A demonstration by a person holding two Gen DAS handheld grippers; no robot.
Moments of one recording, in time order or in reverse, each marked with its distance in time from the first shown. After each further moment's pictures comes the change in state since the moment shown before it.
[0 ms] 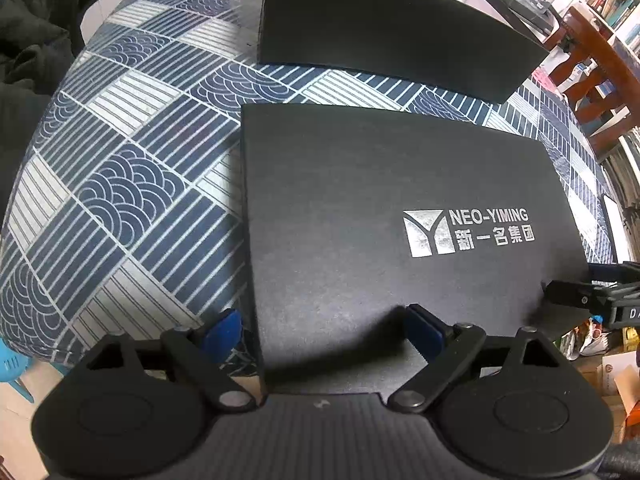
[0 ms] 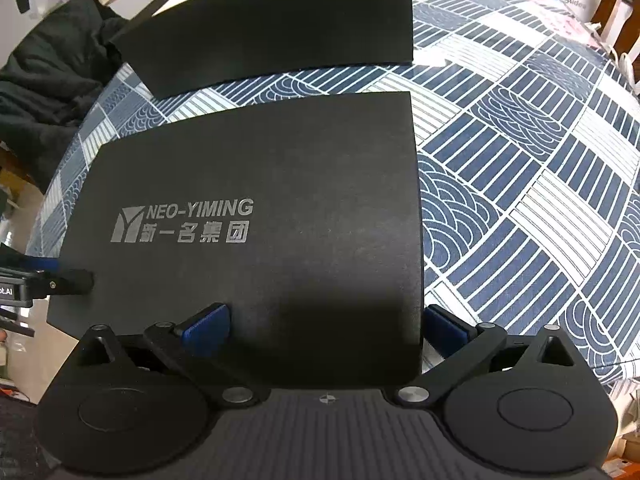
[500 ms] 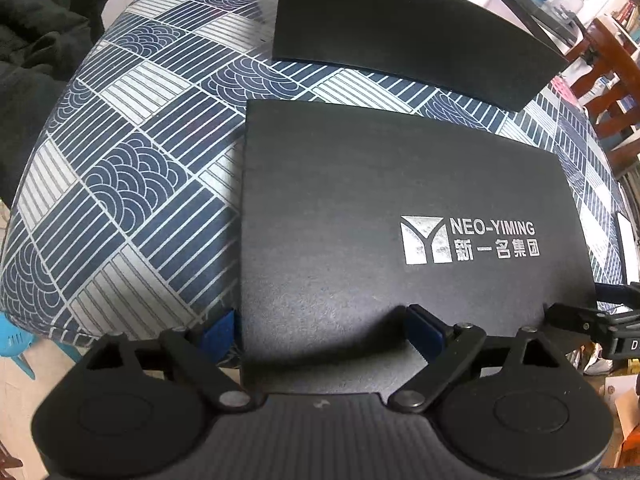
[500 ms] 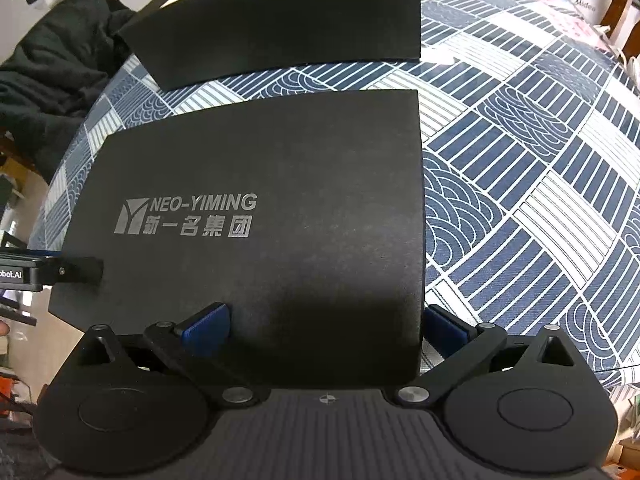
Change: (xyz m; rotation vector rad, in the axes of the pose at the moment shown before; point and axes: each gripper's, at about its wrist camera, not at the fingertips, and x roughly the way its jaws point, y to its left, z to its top) left arm -0.001 -0.011 0.001 -0.069 -0.004 0.060; right arm 0.001 -0.003 0.000 -0.029 0.018 0.023
